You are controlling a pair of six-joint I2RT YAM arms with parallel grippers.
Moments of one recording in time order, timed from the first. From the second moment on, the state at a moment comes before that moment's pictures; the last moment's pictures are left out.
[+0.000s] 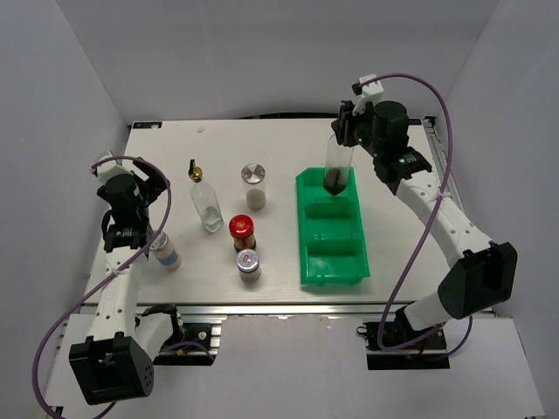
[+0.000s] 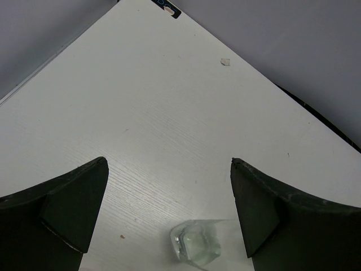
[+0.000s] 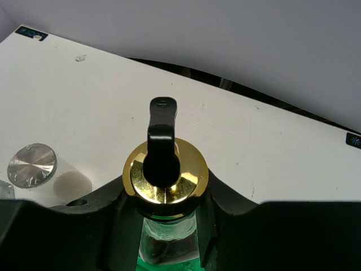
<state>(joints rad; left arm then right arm) 0.13 0.95 0.76 -0.08 -0.20 -0.47 0.39 1.46 1.39 -0.10 -0.07 0.00</state>
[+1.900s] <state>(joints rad) 0.13 0.95 0.76 -0.11 -0.26 -0.49 0.55 1.56 1.13 0.30 0.73 0.13</state>
